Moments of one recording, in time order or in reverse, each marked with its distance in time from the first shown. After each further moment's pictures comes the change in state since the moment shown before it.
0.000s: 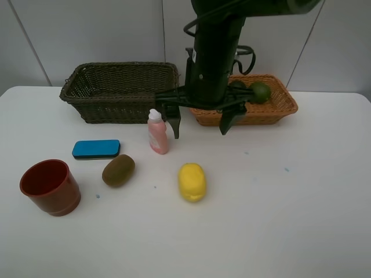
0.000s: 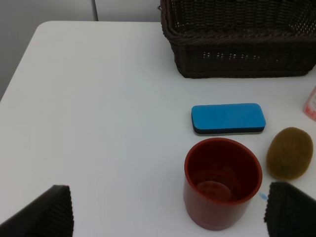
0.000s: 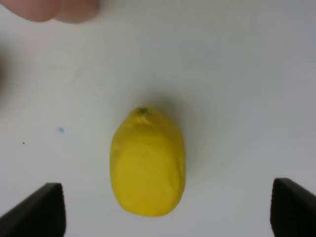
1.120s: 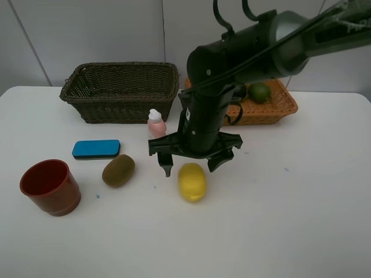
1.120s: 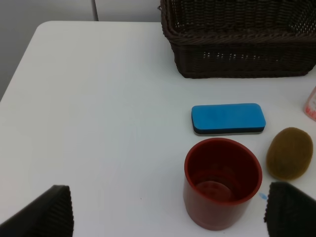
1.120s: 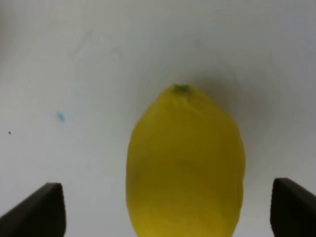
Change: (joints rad) left arm 0.000 0.000 0.000 0.000 0.000 0.000; right arm 0.061 0.012 0.281 0.023 -0.349 0.006
